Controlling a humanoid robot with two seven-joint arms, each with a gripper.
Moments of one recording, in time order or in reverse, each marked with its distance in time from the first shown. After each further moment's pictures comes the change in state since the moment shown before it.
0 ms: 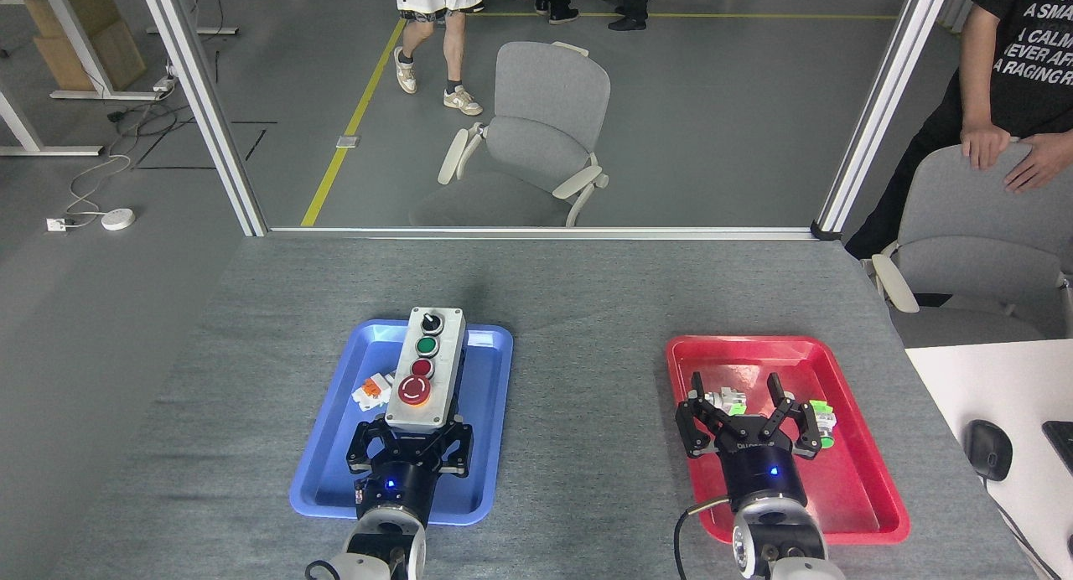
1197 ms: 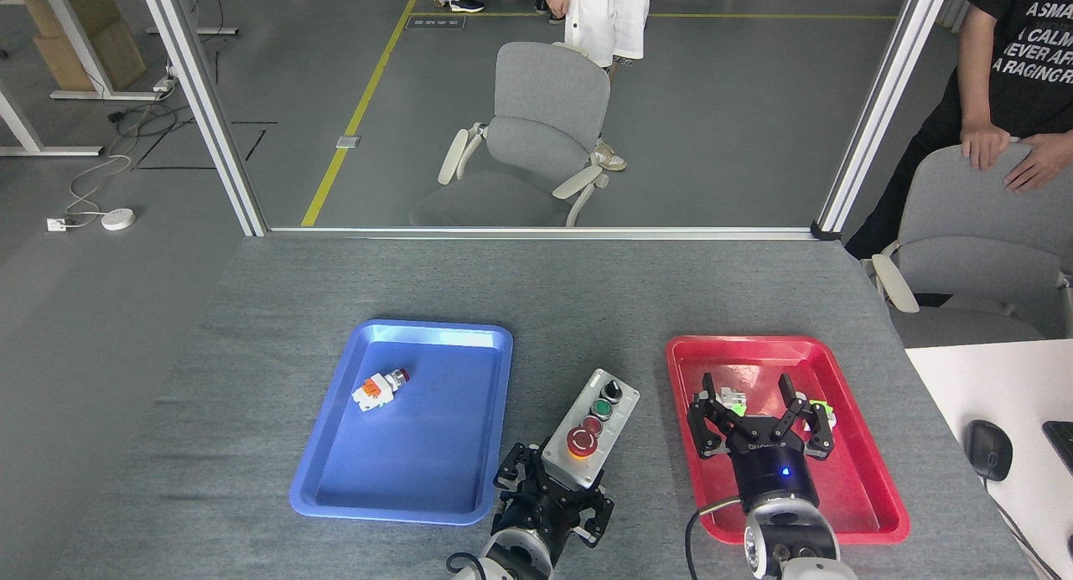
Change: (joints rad) left arm -0.189 -0.089 -0.566 0.310 0.002 0.095 -0.155; right arm 0.000 -0.022 -0.012 0.003 0.000 -0.003 -0.006
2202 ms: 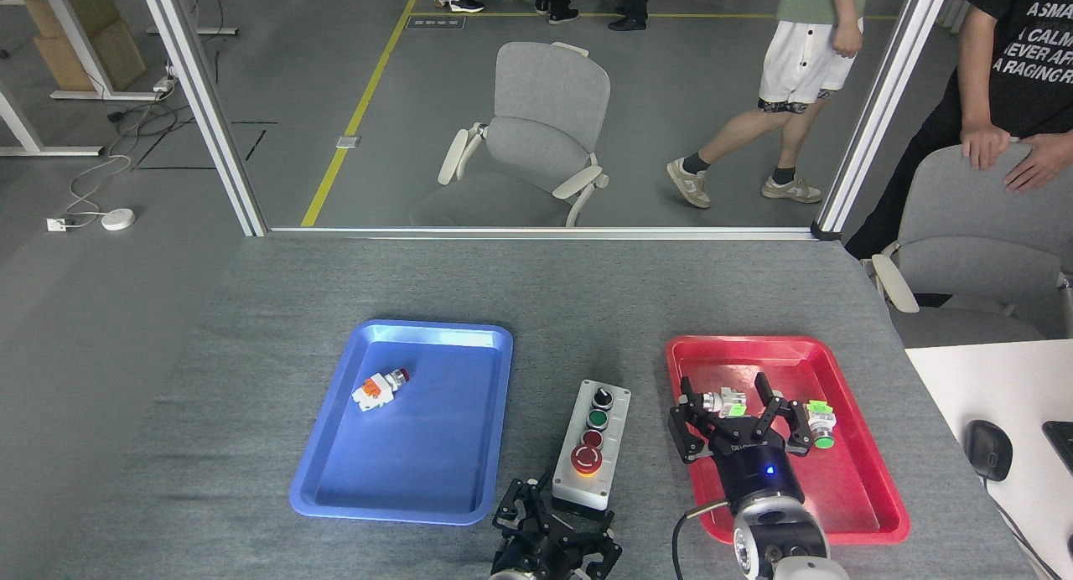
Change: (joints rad) left arm 0.126 0.049 -0.010 -0.145 -0.004 -0.012 -0.004; right arm -0.001 0.008 0.021 -0.004 0.001 -0.071 0.023
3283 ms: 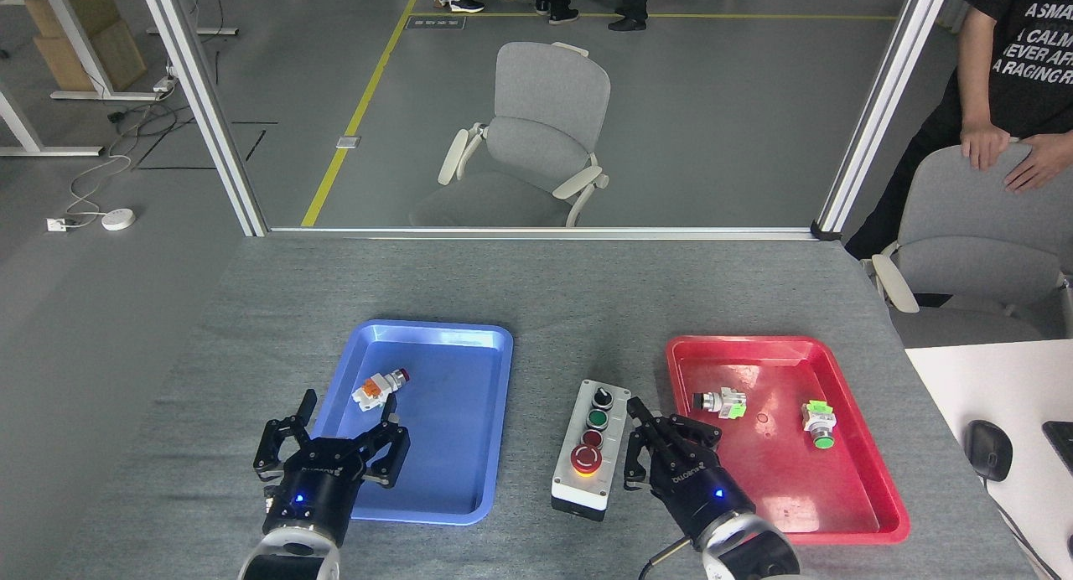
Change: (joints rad) left arm 0.252 0.266 0.582 -0.618 0.102 -0.056 0.001; right arm 0.052 0.000 0.101 -0.047 0.017 -0.290 0.052
